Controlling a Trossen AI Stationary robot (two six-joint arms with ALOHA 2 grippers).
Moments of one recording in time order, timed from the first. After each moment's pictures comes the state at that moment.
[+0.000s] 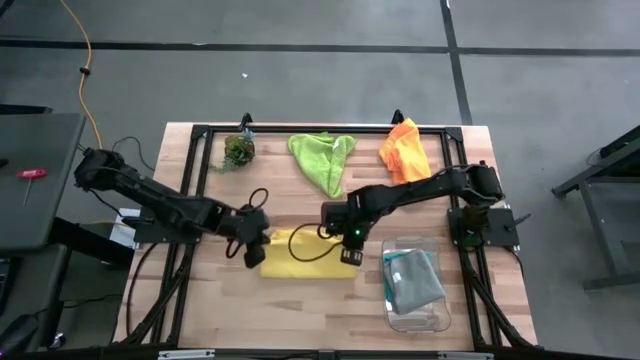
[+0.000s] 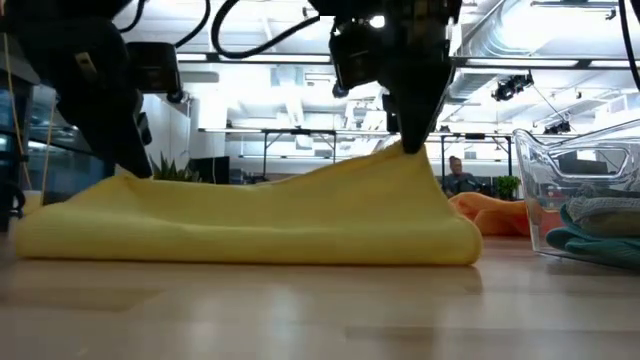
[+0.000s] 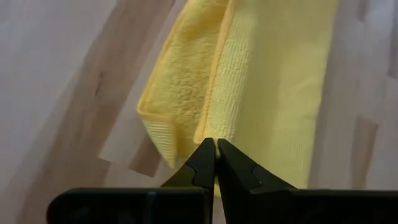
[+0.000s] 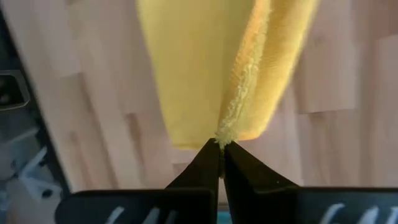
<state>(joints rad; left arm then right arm) -0.19 1.18 0.54 -0.32 -0.15 -0.67 0.11 1.89 1.49 -0.95 -0.30 0.34</state>
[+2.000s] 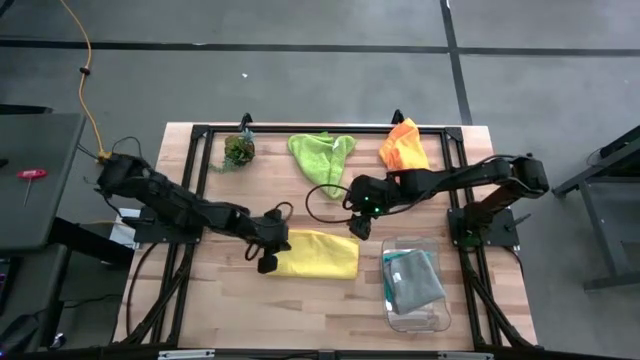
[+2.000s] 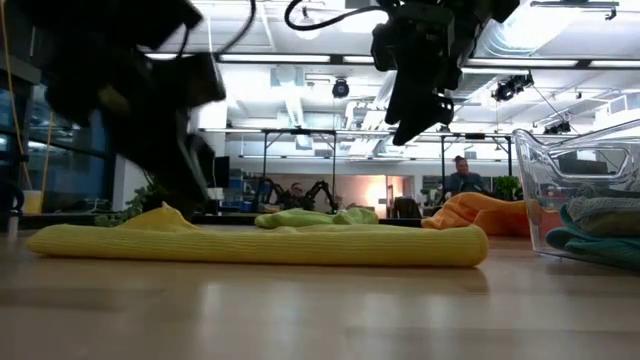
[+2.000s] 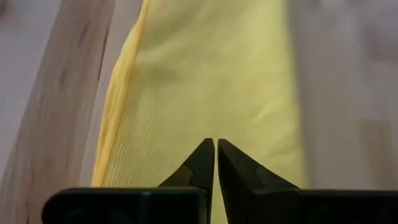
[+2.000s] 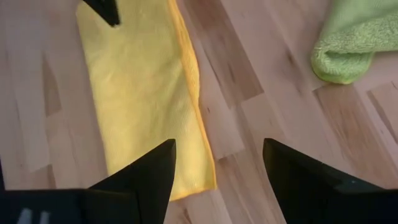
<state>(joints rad) -0.12 1.47 0.56 0.07 -0.03 -0.28 0.00 1.52 1.10 -0.56 -0.07 0.44</state>
